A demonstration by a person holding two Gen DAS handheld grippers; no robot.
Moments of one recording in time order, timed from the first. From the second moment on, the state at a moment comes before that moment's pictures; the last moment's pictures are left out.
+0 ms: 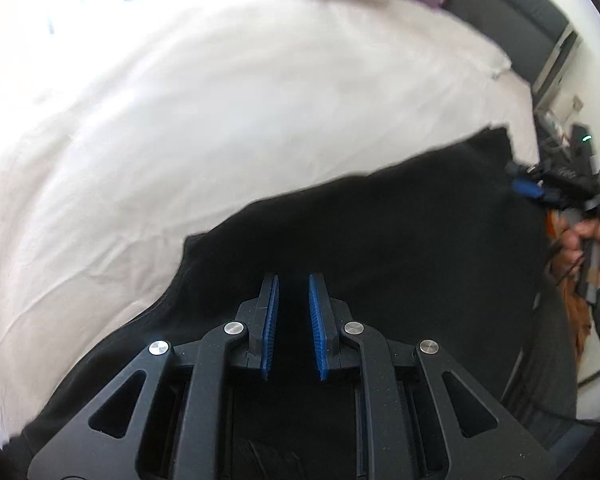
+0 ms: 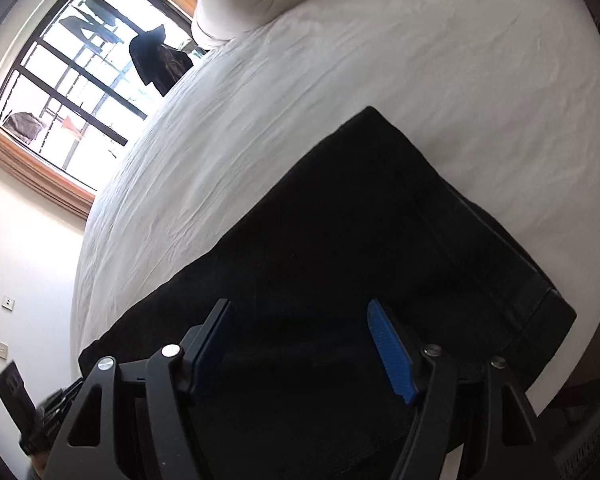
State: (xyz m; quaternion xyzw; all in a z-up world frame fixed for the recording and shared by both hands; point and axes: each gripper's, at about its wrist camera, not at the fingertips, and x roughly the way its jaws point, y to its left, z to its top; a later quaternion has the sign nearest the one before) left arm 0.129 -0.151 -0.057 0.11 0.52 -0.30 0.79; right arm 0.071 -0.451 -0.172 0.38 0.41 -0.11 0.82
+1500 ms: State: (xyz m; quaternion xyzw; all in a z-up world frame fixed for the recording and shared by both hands) left arm 0.232 -0.120 -0.065 0.05 0.52 -0.27 0.81; right arm 0.112 -0.396 -0.142 0.29 0.47 0.00 0.84
